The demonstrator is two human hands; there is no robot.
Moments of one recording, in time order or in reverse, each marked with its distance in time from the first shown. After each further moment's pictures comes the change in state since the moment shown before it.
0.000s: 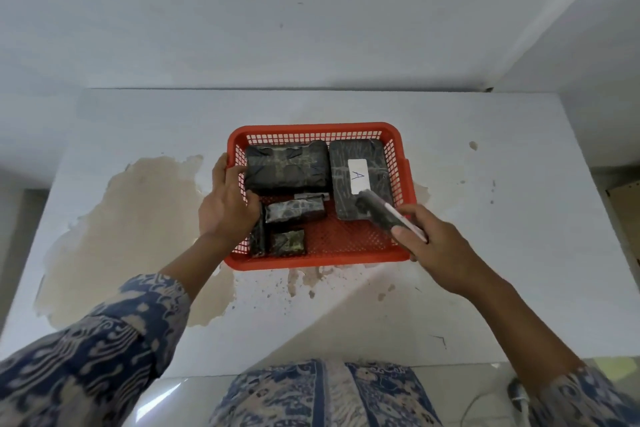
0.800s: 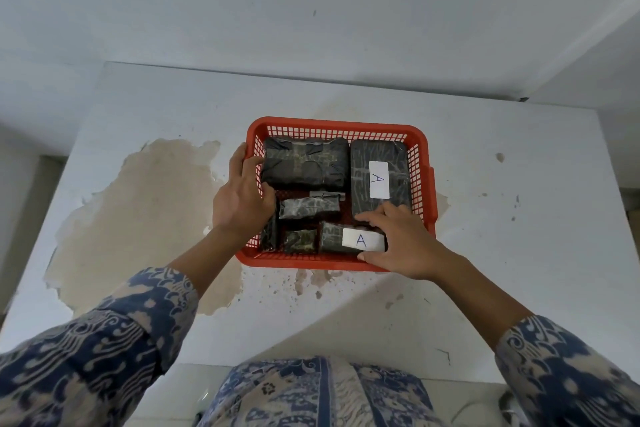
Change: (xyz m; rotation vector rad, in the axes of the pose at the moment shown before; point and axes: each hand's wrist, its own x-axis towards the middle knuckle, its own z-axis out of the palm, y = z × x) left_hand -0.001 -0.002 0.002 -0.055 0.039 0.009; right_hand 0.075 0.004 0.048 -0.568 -0.229 -0.206
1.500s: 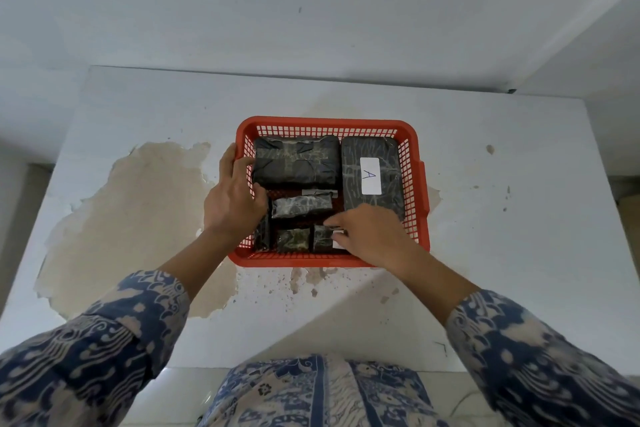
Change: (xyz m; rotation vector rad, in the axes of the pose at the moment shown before) left_hand 0.001 0.000 0.001 0.020 -0.012 -0.011; right_hand 0.021 -0.051 -0.002 -0.180 0.040 -0.056
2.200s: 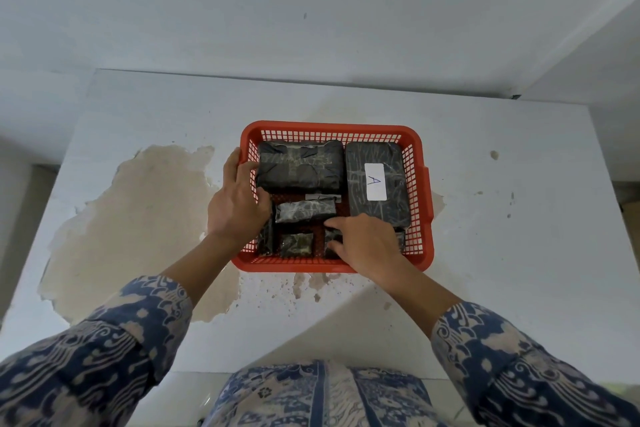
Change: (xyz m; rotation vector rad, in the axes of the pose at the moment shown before) left_hand 0.000 -0.001 0.000 -0.024 0.007 0.005; right_hand 0.005 -0.013 0.021 -0.043 0.036 0.142
